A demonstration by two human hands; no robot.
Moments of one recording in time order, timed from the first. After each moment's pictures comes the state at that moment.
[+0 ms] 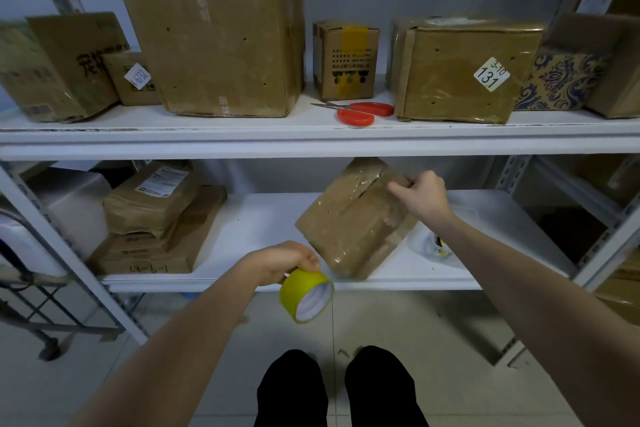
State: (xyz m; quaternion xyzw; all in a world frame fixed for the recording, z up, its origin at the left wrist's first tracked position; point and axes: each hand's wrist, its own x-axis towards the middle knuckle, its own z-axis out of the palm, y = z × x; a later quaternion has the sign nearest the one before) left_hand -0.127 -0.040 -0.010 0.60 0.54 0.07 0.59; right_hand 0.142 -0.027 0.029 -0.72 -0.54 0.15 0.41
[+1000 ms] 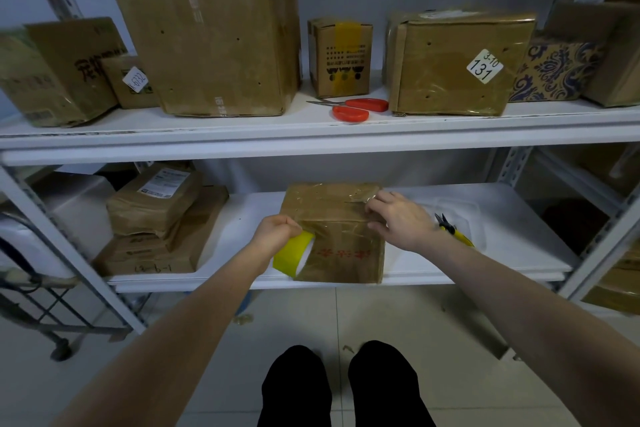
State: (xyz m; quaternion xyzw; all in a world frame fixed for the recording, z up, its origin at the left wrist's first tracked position) left_hand -0.127 -0.034 0.003 0.54 0.62 0.32 0.47; right_hand 0.132 -0.038 -0.014 -0.59 -0.80 -0.06 0.12
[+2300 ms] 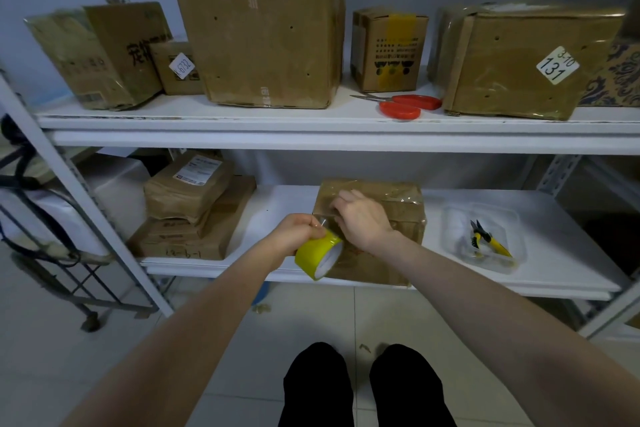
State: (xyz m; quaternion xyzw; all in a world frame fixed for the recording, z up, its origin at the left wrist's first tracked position) left_hand -0.162 -0.031 0.005 0.56 0.58 0.26 0.53; right_hand 0.001 -0.010 -0.012 -0.54 -0.82 -0.06 0.16
